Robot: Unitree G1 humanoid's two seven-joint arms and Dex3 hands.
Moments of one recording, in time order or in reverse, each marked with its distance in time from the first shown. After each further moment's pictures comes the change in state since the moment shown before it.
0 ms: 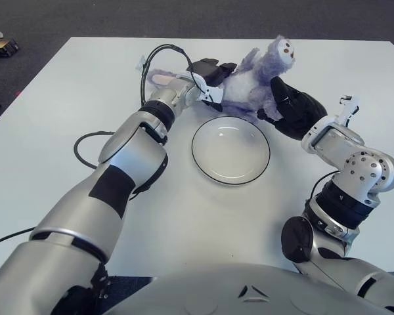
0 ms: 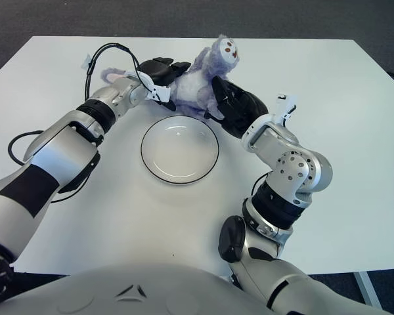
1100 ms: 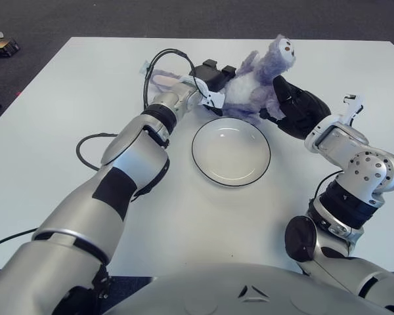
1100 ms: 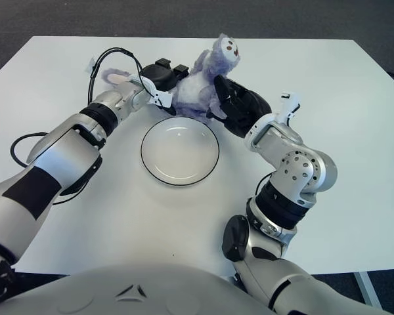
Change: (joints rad) left arm 0.005 -0.007 -0.087 0.000 0.081 0.003 0.100; right arm 0.000 -0.036 0.000 0.005 0.032 -0.008 0.002
